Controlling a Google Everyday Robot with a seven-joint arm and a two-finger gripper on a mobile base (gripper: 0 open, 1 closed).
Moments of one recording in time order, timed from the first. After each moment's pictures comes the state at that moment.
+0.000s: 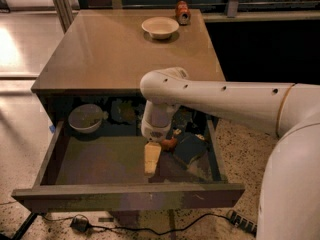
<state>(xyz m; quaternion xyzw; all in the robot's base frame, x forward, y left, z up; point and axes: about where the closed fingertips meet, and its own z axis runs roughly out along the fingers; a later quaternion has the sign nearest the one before) 0.533 0.030 0.631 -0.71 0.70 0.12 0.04</state>
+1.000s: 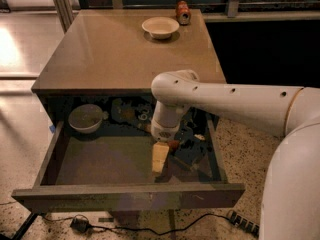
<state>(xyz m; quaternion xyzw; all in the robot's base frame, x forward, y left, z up) 0.541 0.002 0.621 -0.68 0.72 0.12 0.04</state>
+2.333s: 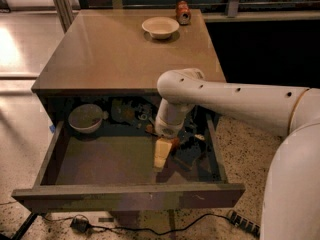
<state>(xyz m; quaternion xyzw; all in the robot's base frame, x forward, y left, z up) 0.557 -0.008 0.621 -0.66 0.74 0.12 0.06</state>
